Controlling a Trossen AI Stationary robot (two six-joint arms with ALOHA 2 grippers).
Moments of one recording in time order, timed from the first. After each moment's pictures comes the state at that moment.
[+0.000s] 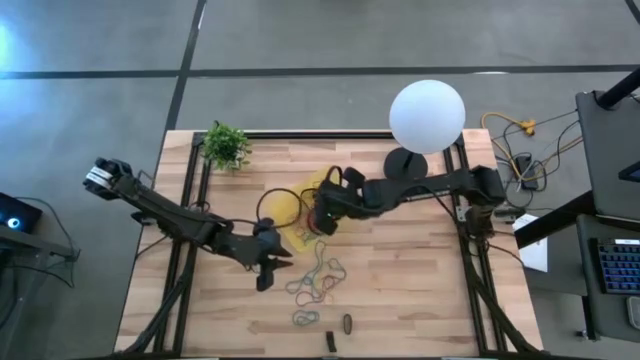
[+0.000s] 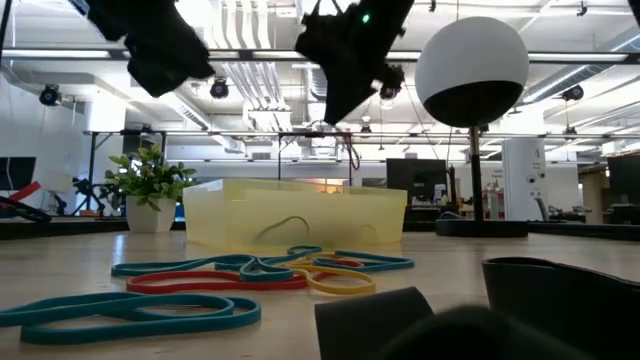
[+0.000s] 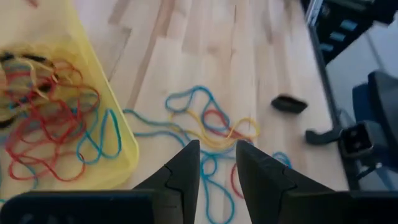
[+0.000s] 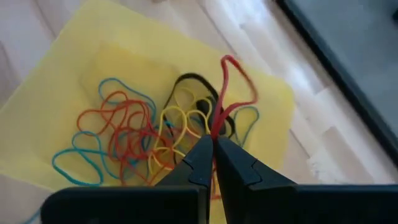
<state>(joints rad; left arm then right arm) -0.44 1.24 0.79 -0.18 -0.26 -0.55 0.07 1.89 1.60 -0.80 0.52 0.46</state>
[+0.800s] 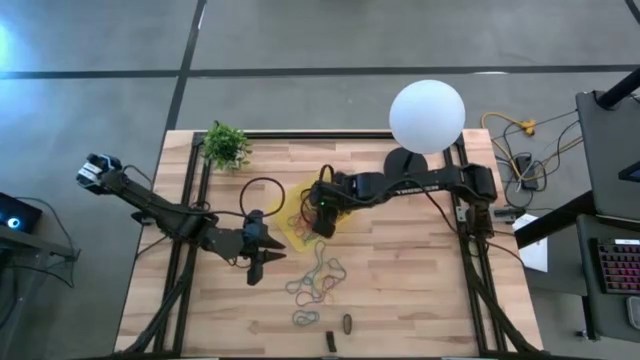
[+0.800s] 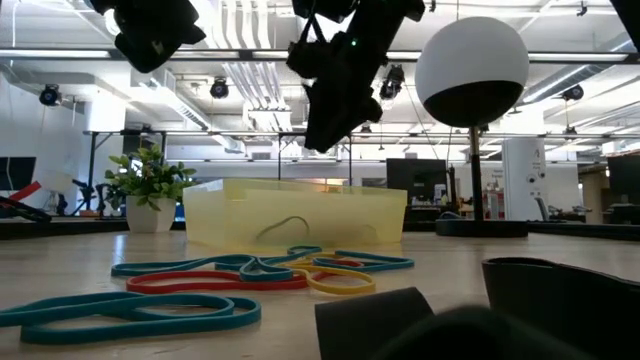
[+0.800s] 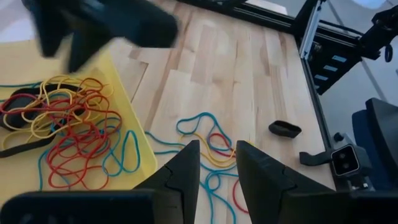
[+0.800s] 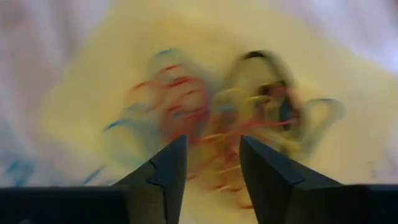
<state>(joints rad) -0.47 1.09 0.78 -0.23 -0.36 -0.54 -0.01 1.95 1.60 -0.73 0.20 0.37</state>
